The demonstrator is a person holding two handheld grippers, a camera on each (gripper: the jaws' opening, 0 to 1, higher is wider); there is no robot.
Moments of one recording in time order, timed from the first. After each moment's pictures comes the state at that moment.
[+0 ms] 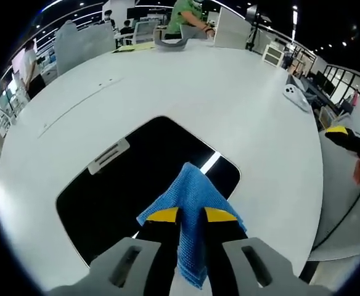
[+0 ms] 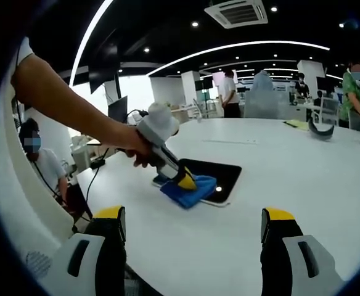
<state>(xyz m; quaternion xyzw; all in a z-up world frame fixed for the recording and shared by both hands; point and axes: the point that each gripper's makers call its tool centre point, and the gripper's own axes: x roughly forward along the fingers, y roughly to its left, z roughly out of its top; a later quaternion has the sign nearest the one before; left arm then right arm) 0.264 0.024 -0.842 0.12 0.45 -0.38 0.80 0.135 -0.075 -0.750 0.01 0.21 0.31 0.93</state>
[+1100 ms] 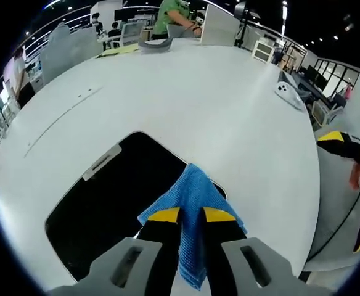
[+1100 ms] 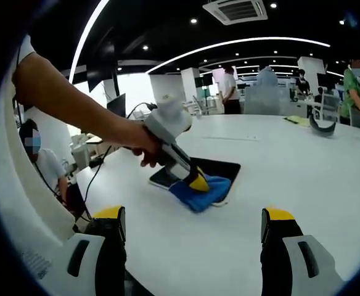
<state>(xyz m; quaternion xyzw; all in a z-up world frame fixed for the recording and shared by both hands) 0.271 -0.015 -0.843 0.12 0.45 -0.40 0.78 0.148 -0.077 -0.758 0.01 0.22 0.31 0.92</state>
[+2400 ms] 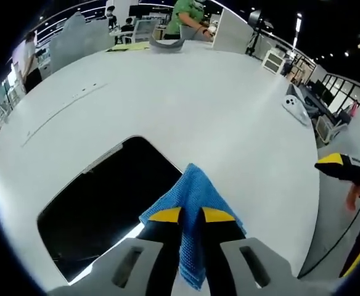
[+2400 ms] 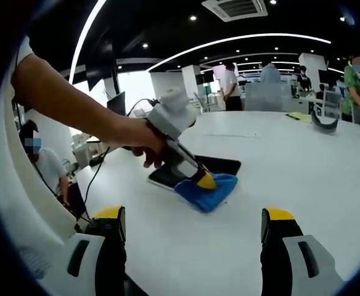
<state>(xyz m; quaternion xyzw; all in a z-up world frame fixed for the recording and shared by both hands) 0.276 -0.030 -0.842 0.09 0.45 -0.38 0.80 0.154 -0.076 -0.762 0.01 0.23 0.32 0.92</state>
